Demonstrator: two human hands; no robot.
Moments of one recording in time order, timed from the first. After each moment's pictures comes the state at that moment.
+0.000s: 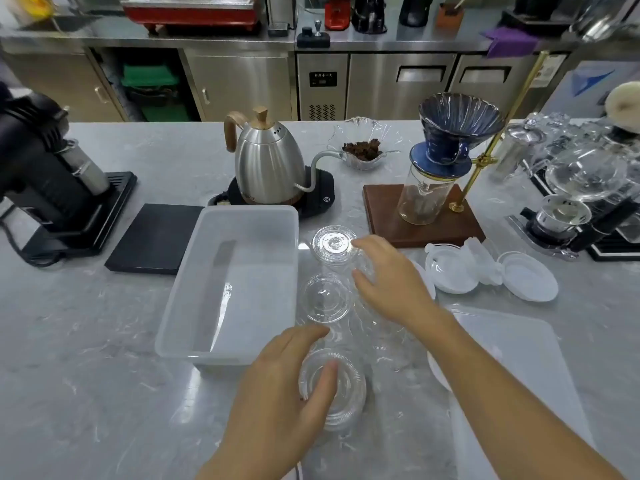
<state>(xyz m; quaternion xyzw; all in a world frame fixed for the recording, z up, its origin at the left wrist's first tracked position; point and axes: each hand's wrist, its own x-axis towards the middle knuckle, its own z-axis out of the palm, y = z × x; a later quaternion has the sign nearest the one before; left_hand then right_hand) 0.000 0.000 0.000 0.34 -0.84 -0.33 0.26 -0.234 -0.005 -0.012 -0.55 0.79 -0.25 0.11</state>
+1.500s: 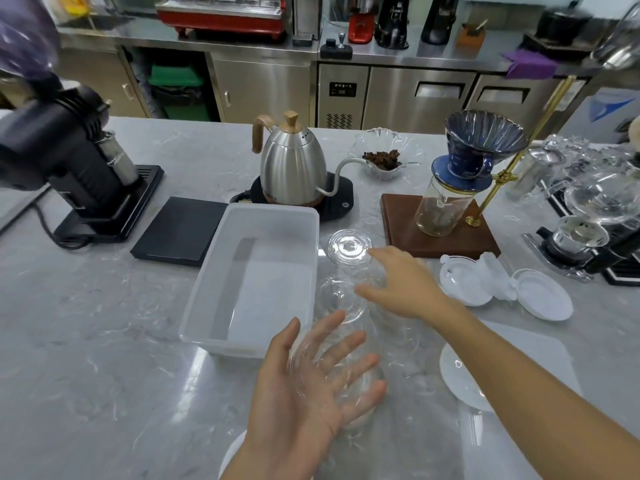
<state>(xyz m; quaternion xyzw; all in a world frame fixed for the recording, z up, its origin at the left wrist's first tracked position) -0.007 0.009 0.040 0.35 -0.10 -0.91 0.20 -0.237 -0.018 -0.001 -0.53 0.83 -0.09 0.16</state>
